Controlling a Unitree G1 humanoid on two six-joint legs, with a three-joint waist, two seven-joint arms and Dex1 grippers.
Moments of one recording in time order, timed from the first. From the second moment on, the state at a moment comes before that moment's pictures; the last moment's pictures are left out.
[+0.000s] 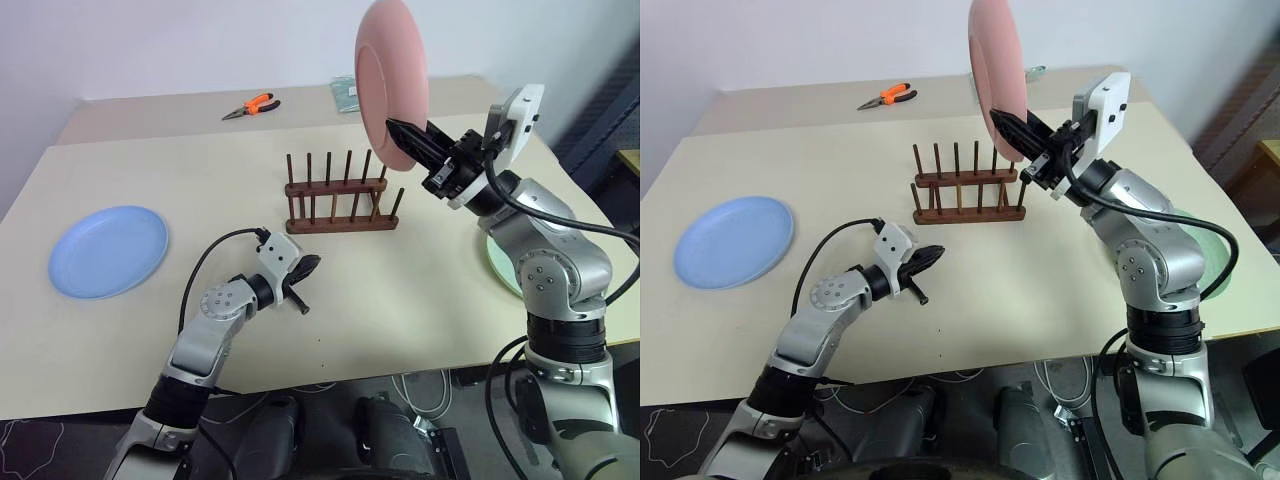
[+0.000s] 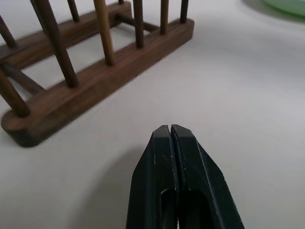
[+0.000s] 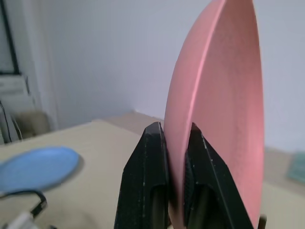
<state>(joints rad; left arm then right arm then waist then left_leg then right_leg) -0.25 0.28 -0.20 -0.13 -0.13 0.38 -0.56 -0.60 -0.46 -0.13 -0.25 0.73 0.53 0.50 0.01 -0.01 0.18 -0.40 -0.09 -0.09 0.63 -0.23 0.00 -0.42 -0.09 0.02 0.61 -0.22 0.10</state>
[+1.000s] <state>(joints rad) -0.23 0.27 -0.20 -0.19 -0.19 0.38 -0.58 -0.59 -0.50 -0.23 -0.19 0.57 0.47 0.40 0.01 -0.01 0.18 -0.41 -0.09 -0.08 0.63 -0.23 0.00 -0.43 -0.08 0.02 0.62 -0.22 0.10</state>
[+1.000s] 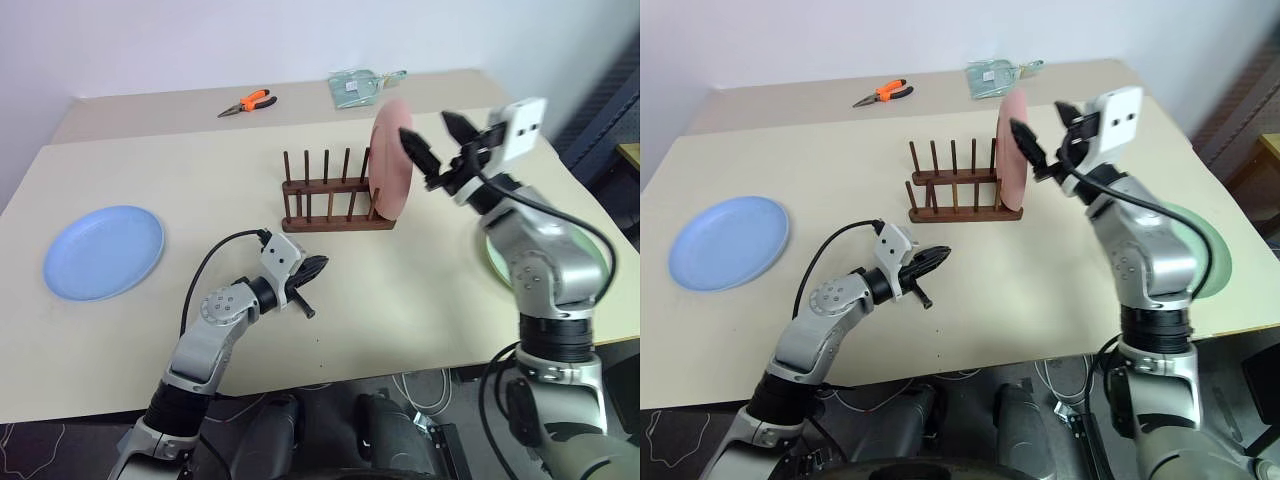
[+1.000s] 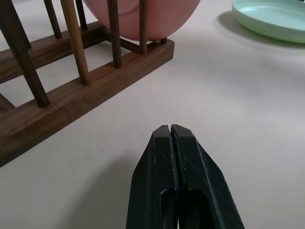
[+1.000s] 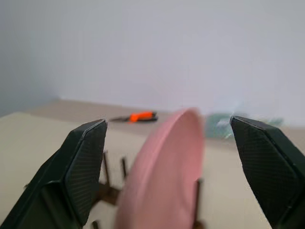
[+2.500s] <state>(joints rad) -0.25 0.32 -0.12 0.00 -0.10 0.18 -0.51 -0.74 -0.30 -0.23 -0.42 0.79 0.55 0.33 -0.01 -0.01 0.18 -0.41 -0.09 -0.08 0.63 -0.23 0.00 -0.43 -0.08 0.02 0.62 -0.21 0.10</state>
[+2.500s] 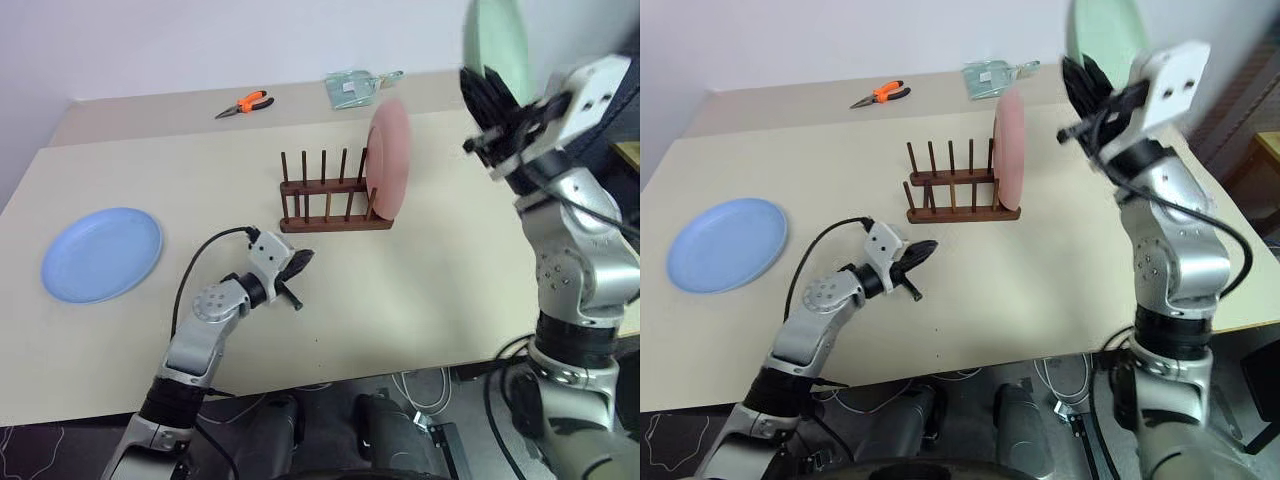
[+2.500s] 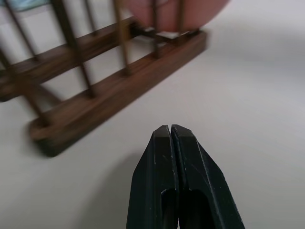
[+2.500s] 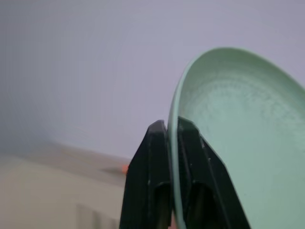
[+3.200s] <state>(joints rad) -0.10 0.38 0.06 -0.18 -0.23 0.18 -0.50 -0.77 0.10 -0.09 -0.13 0.91 0.59 0.02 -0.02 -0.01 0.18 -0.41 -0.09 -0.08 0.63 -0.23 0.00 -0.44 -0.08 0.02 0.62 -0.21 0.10</state>
